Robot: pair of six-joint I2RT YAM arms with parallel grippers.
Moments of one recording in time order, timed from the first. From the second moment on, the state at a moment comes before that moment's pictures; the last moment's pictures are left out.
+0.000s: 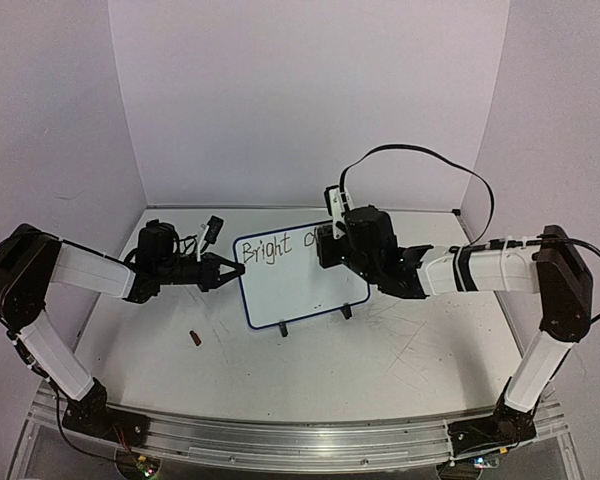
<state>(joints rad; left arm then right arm) -0.43 1.61 0.69 0.55 0.75 -0.21 0.87 1.75 1.15 0.29 0.41 0.17</state>
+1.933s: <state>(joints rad) -0.44 1.60 0.70 0.53 0.75 -0.18 0.83 1.71 1.14 0.31 0.34 0.19</state>
